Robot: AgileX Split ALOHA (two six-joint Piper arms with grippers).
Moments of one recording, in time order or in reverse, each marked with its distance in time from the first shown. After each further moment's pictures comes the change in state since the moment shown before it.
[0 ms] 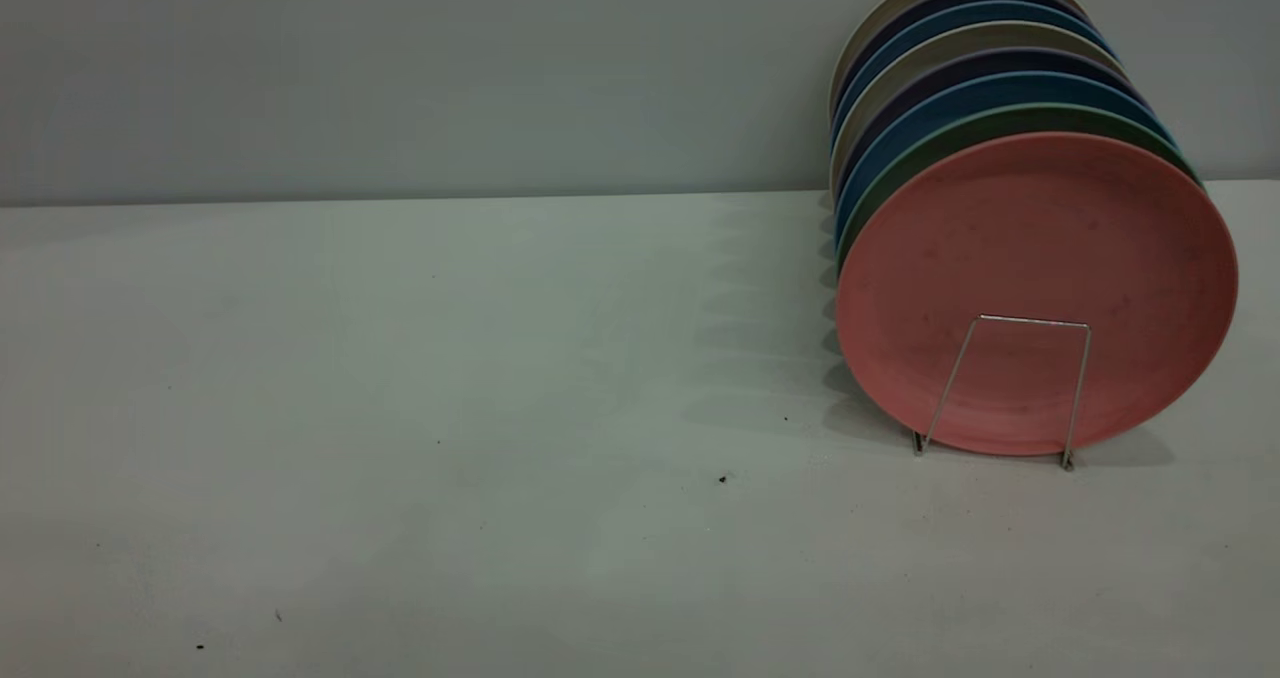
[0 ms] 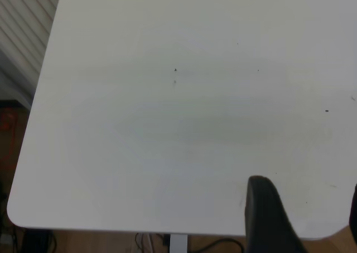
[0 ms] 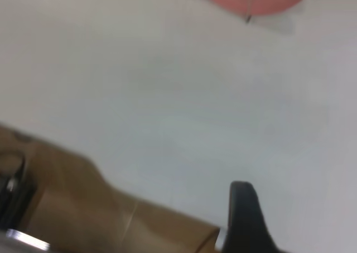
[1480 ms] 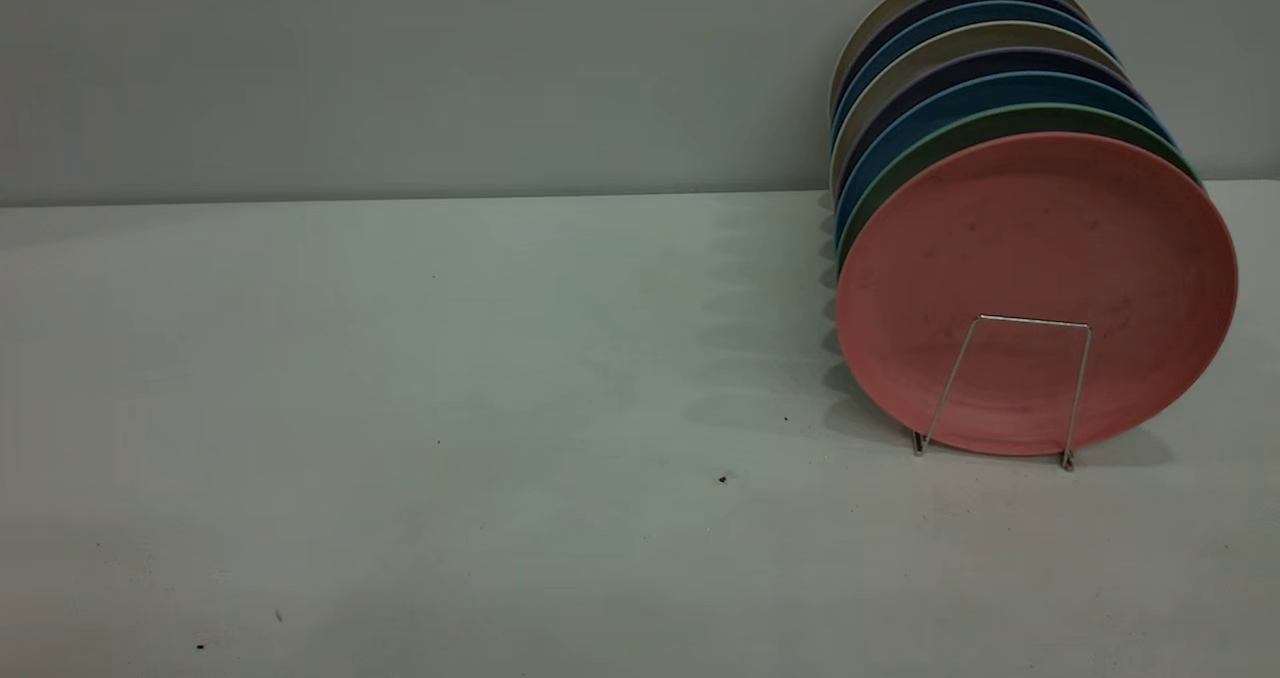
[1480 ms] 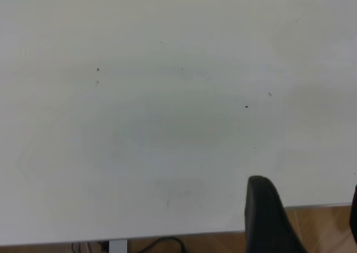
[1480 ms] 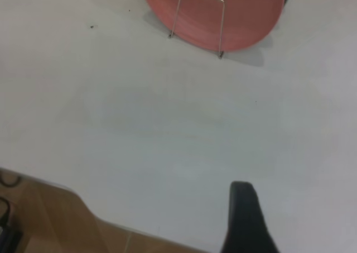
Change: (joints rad) left arm 0.000 -0.001 0.000 -0.189 0.008 0.030; right arm 0.050 -0.106 0.010 -0.055 -0.002 0.084
